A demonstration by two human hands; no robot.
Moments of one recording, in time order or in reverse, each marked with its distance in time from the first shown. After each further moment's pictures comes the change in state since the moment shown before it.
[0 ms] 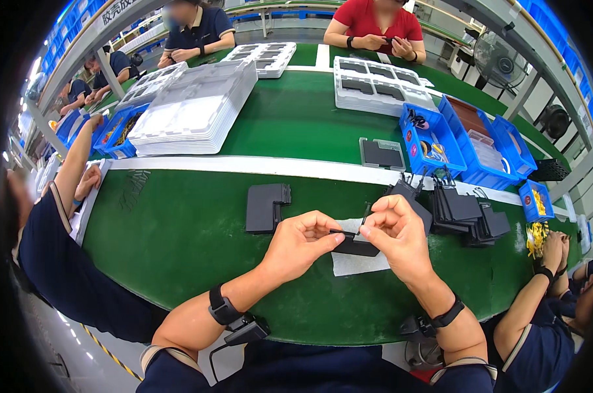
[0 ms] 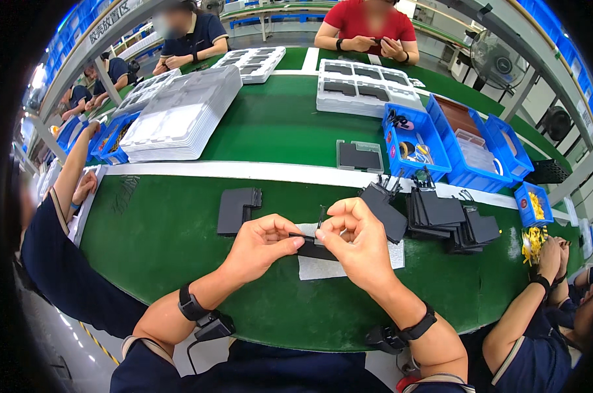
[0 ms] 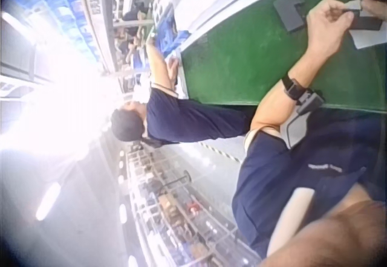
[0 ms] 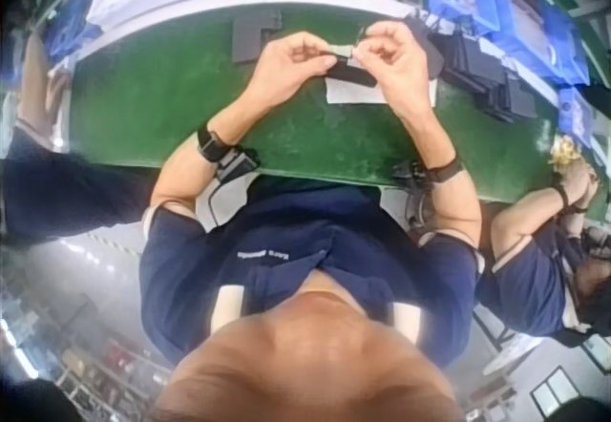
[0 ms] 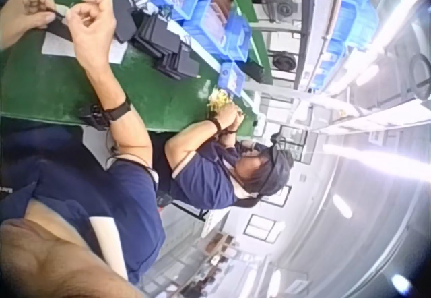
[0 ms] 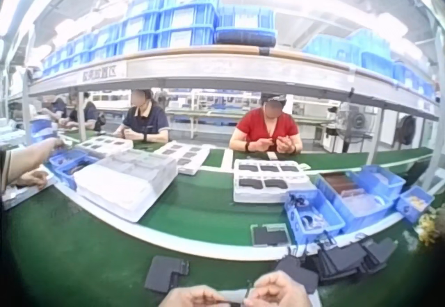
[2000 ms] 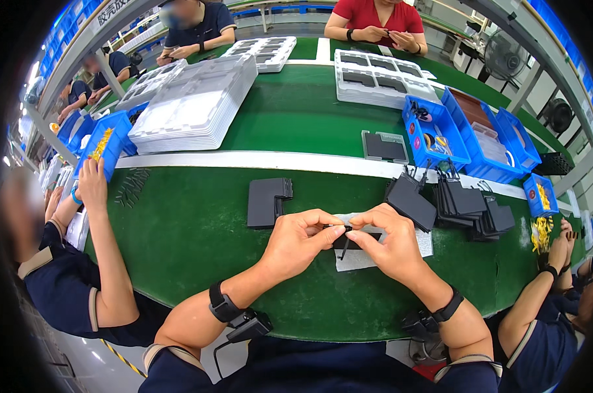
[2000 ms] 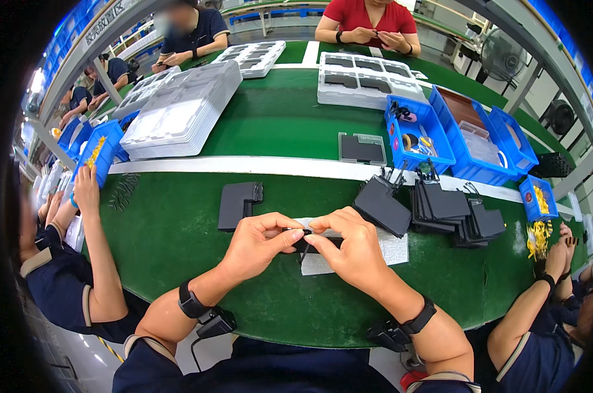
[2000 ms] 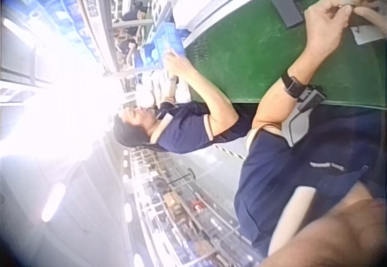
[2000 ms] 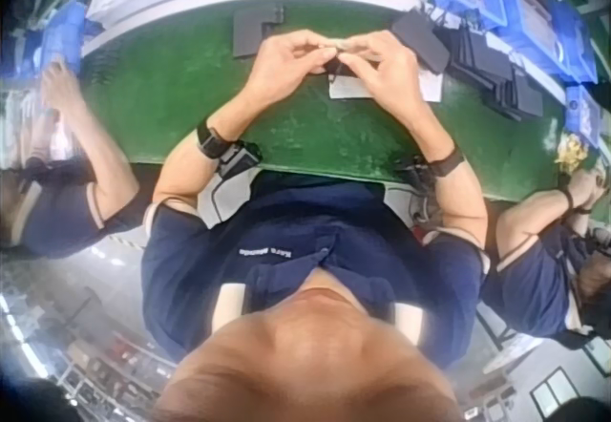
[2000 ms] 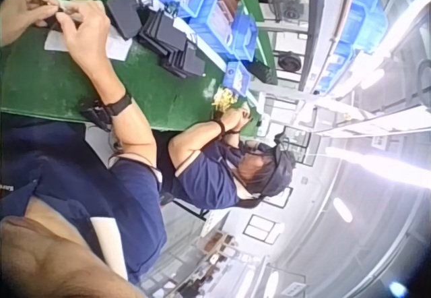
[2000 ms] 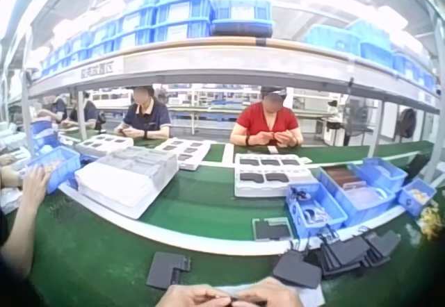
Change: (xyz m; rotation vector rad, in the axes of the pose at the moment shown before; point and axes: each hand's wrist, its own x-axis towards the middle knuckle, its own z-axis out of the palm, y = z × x) left_hand -0.003 0.006 -0.002 0.178 0.009 -0.061; right_hand 0.003 0.010 0.005 -0.637 -0.038 -0.482
